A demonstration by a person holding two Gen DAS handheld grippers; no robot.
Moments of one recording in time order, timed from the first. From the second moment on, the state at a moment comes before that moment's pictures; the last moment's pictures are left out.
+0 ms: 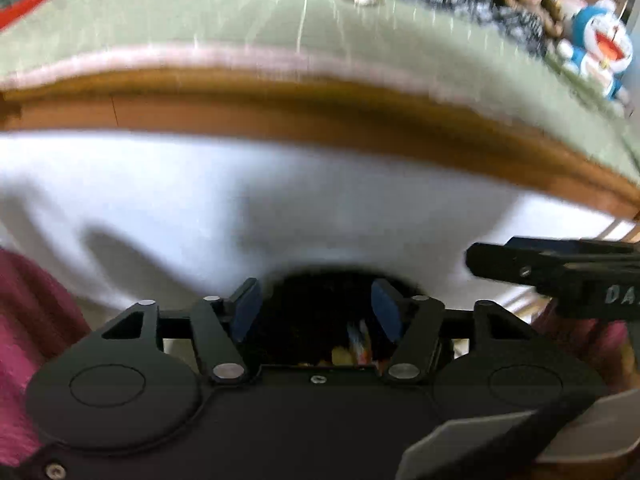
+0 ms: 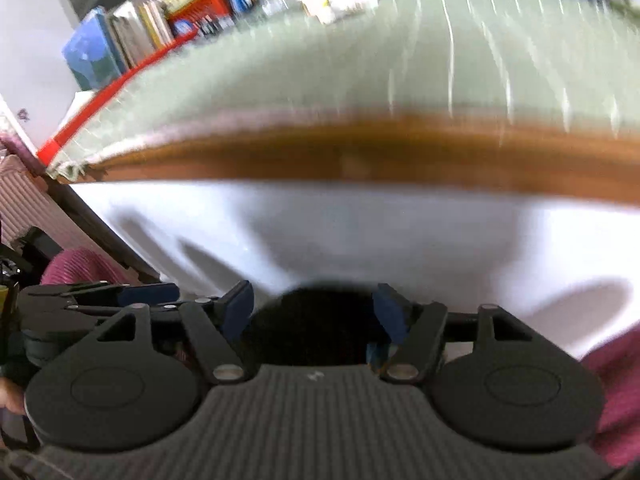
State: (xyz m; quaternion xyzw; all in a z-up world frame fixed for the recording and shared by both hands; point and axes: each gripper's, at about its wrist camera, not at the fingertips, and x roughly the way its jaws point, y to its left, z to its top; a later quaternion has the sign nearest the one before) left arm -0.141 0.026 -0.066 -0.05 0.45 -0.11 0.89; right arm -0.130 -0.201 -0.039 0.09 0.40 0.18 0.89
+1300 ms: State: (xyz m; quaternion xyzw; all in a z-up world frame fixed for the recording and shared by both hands) left arm 0.138 0.042 0.124 -0.04 0.30 -0.10 0.95; right arm 0.126 -0.233 0.106 0.02 0.29 0.09 0.95
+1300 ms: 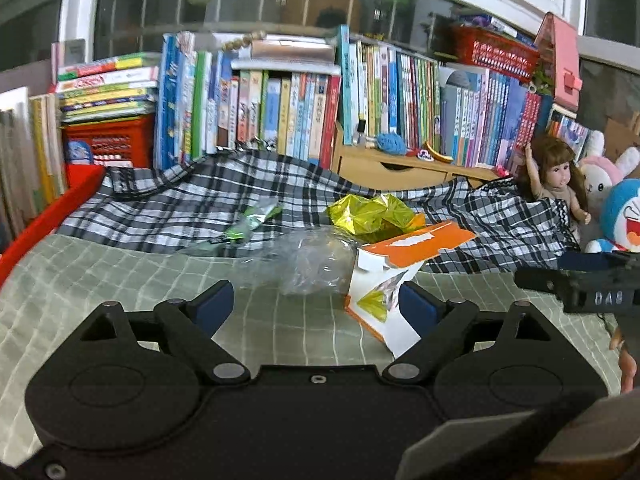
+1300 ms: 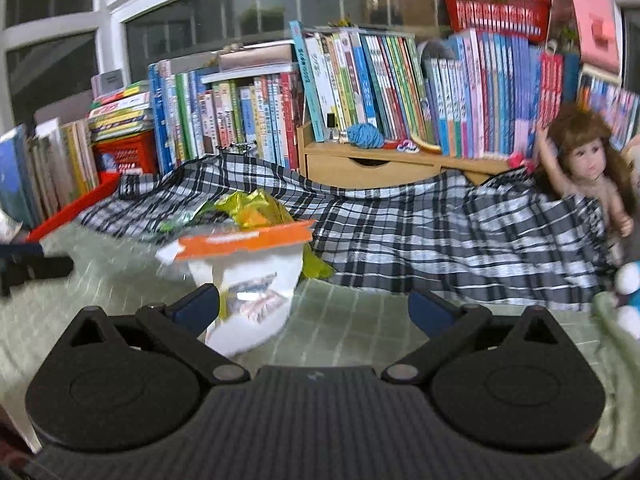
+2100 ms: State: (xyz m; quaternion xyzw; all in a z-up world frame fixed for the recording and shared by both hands) left arm 0.177 0.015 0.044 -0.03 0.31 -0.13 0.94; right arm 0.201 -0.266 0.062 0.13 0.31 0.04 0.94
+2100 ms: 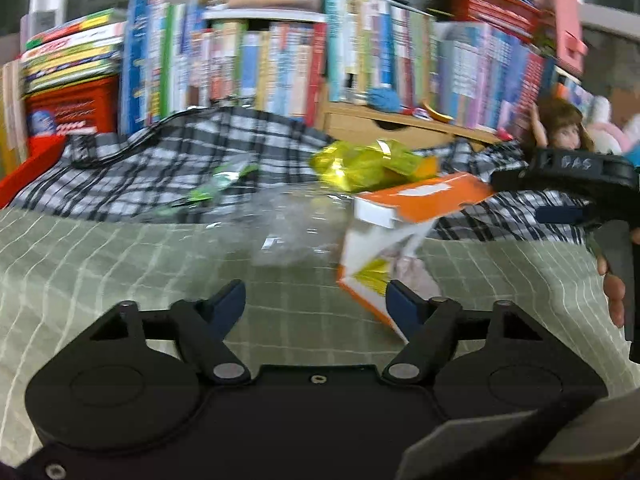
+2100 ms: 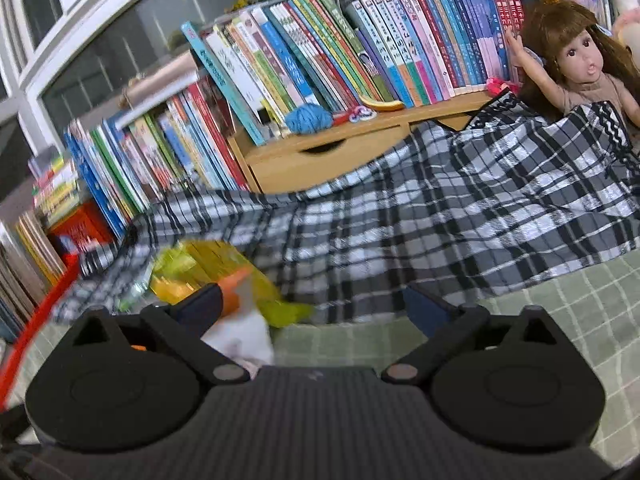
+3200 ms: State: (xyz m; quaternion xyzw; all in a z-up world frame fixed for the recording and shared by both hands) left arm 0.219 -0.057 -0.007 0.01 0.33 -0.14 0.93; right arm 0.160 -0.236 0.021 0.01 0.29 0.17 0.94
